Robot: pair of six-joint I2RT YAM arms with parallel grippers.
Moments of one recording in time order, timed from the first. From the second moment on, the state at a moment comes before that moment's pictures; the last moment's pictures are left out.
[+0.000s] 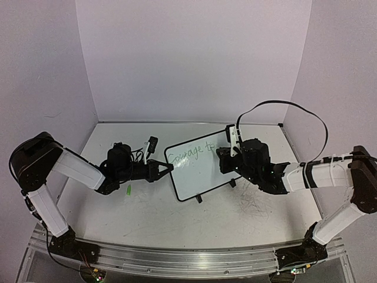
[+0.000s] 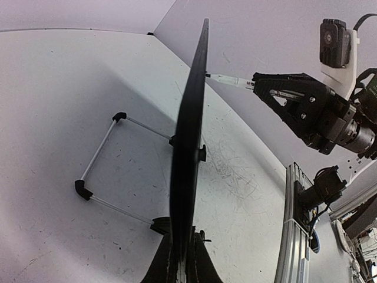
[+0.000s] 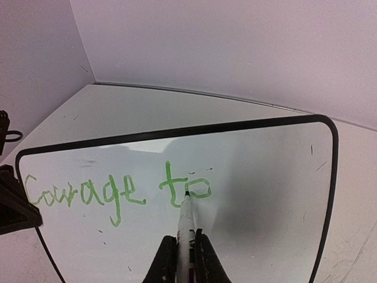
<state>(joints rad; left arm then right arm) -0.69 1.70 0.63 0.83 0.49 -0.50 0.84 1.50 0.77 0.43 0.33 0.23</state>
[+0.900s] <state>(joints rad) -0.69 1.67 0.63 0.78 0.47 -0.49 0.84 1.15 0.67 0.28 0.40 0.15</state>
